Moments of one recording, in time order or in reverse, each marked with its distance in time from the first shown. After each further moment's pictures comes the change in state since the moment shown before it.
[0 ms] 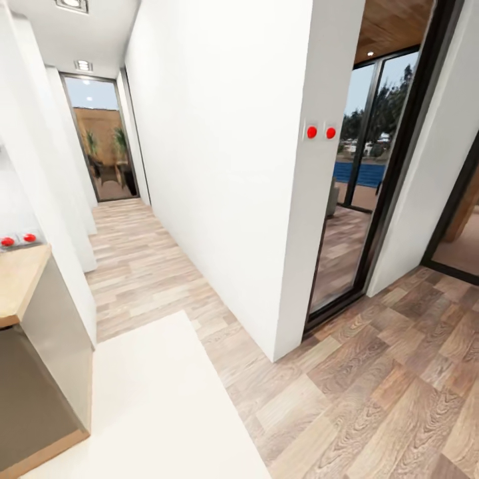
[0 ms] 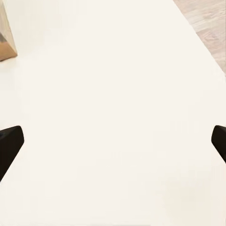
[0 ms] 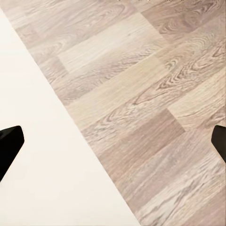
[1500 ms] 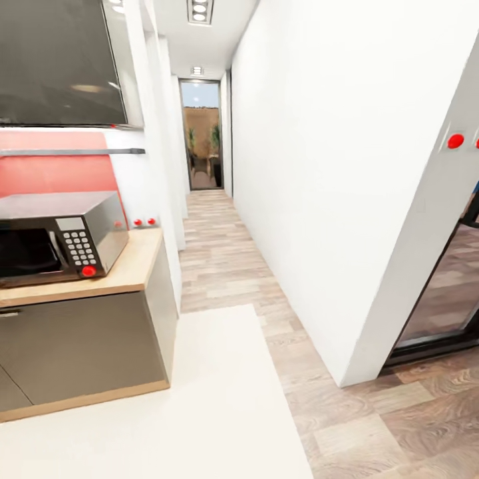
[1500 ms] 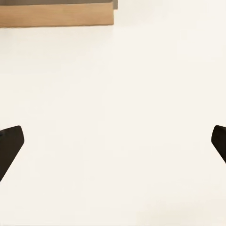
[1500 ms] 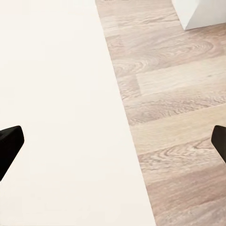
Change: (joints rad) left arm -0.001 0.001 0.002 0.000 0.002 0.000 0.003; right arm 0.000 0.000 0.000 0.000 0.000 0.000 0.000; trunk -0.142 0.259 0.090
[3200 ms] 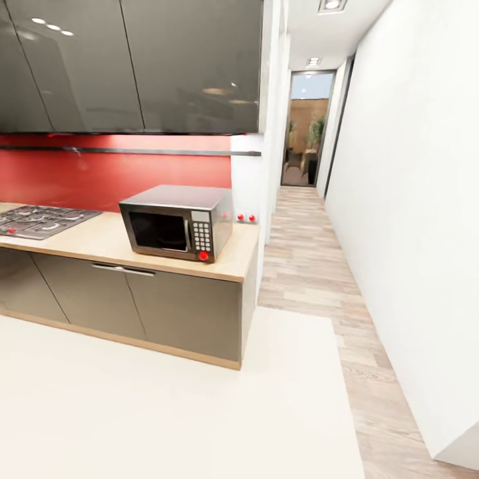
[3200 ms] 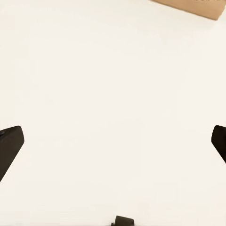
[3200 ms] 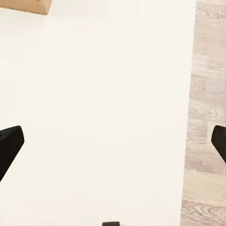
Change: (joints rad) left arm -0.001 0.003 0.008 0.002 0.002 0.003 0.001; right arm 0.000 0.001 0.002 0.000 0.000 -0.001 0.000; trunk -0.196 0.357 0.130
